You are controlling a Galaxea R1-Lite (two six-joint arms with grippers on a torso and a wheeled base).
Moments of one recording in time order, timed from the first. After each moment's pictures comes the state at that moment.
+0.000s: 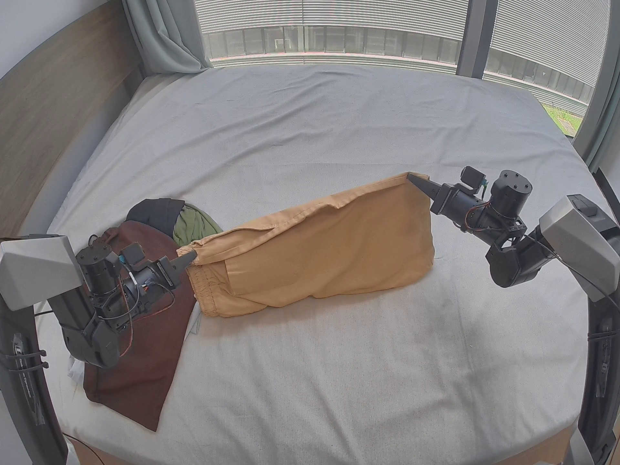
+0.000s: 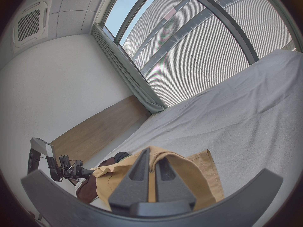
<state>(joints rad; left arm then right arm) -0.03 2.25 -0.62 -1.55 -0.48 -0.58 0.16 2.37 -1.32 -1.26 0.60 0.48</state>
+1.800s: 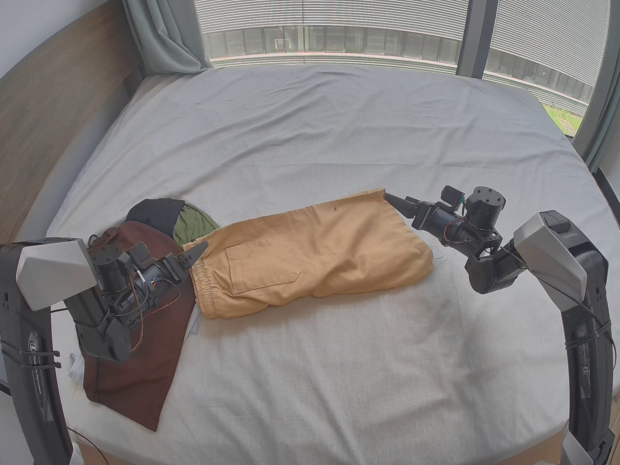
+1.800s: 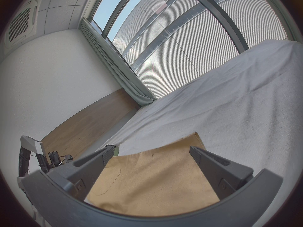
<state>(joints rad) -0.03 2.36 -0.74 -1.55 -0.38 -0.57 0.18 2.56 -1.52 -1.14 0.53 0.46</state>
